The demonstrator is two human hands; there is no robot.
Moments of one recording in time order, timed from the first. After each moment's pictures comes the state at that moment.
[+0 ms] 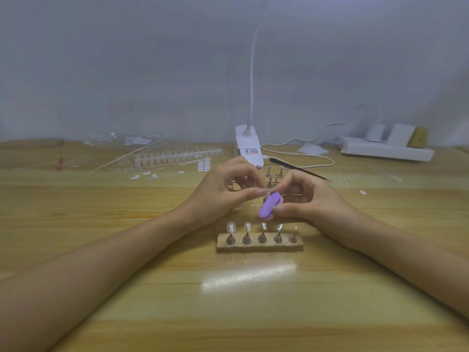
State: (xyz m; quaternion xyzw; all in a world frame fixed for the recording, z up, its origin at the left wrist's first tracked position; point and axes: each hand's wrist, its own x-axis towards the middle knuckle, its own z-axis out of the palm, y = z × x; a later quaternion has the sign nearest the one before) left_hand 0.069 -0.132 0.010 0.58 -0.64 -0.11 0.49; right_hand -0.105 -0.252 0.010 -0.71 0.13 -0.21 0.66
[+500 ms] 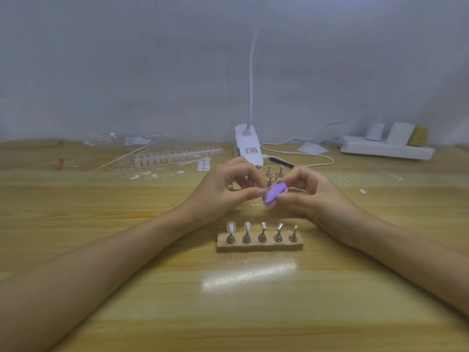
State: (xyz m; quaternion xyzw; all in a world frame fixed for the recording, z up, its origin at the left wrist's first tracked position) left_hand 0.069 -0.131 0.010 0.58 -0.64 -0.12 0.49; right_hand -0.103 -0.253 0.009 -0.68 0.15 -0.24 0.67
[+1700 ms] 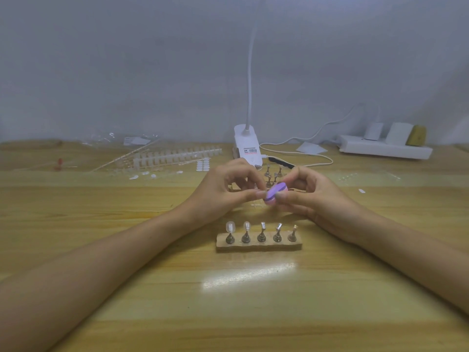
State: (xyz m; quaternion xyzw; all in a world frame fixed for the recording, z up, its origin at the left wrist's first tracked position) left_hand 0.069 -0.132 0.010 0.58 -0.64 -0.13 0.49; right_hand -0.102 -0.261 0.009 -0.67 0.16 -0.23 0.69
